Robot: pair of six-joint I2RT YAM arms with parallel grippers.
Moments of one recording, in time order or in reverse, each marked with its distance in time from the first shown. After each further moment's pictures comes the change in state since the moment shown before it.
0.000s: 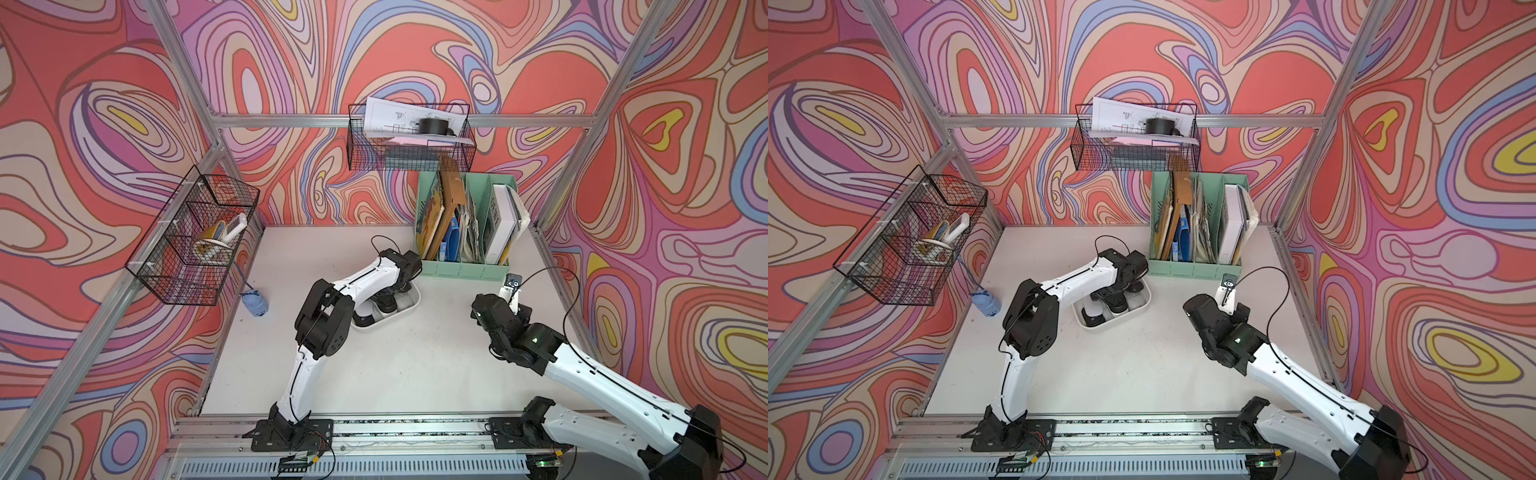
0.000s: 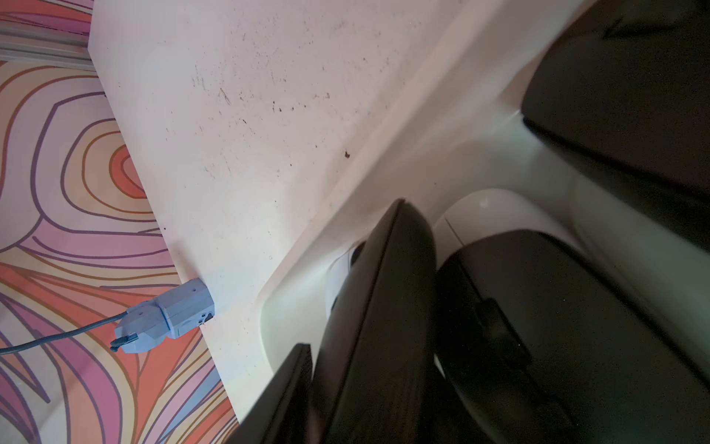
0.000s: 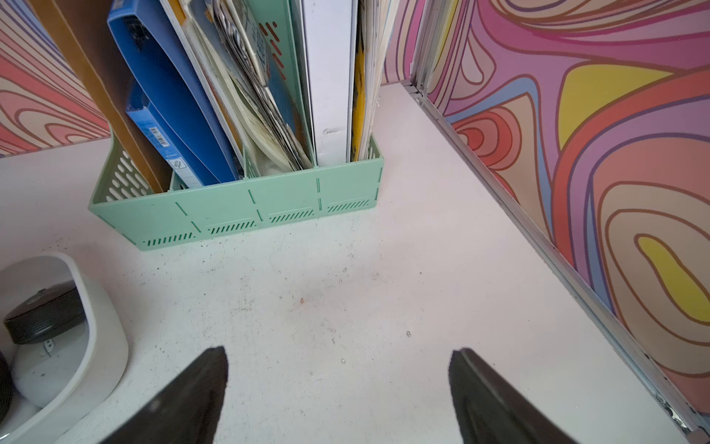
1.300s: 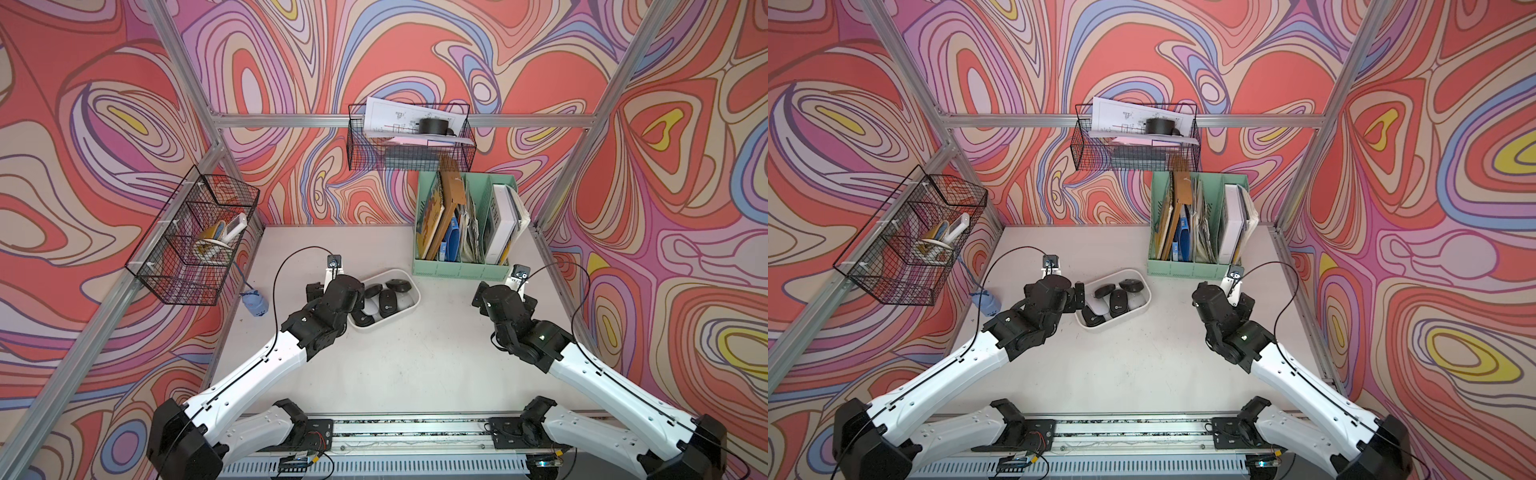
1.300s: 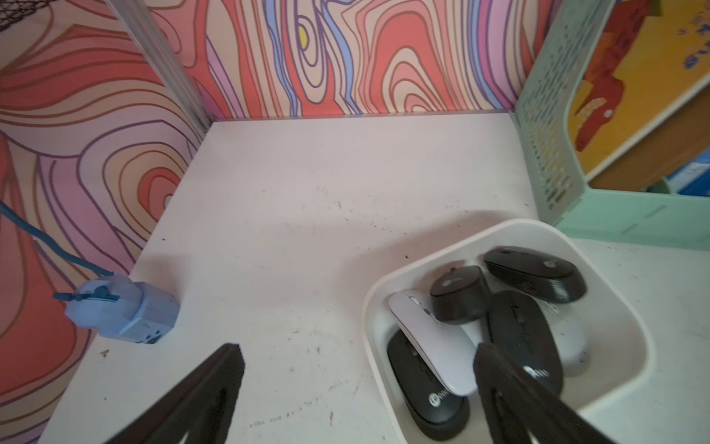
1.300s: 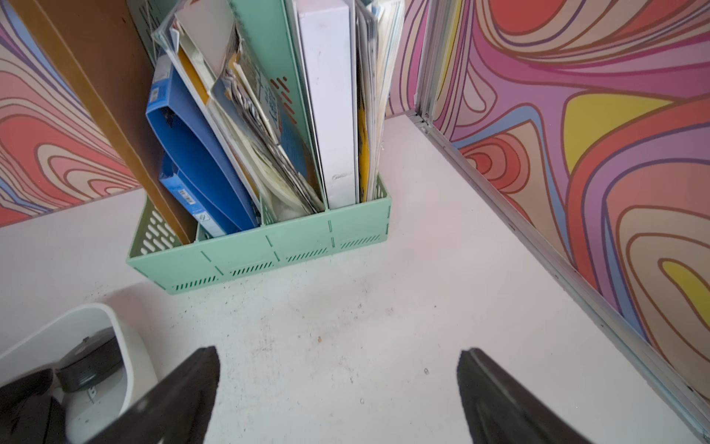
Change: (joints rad) left arm 0.087 -1.066 -0.947 0.845 -0.065 -0.048; right arm -0.117 -0.009 0.022 0.178 -0.047 -0.122
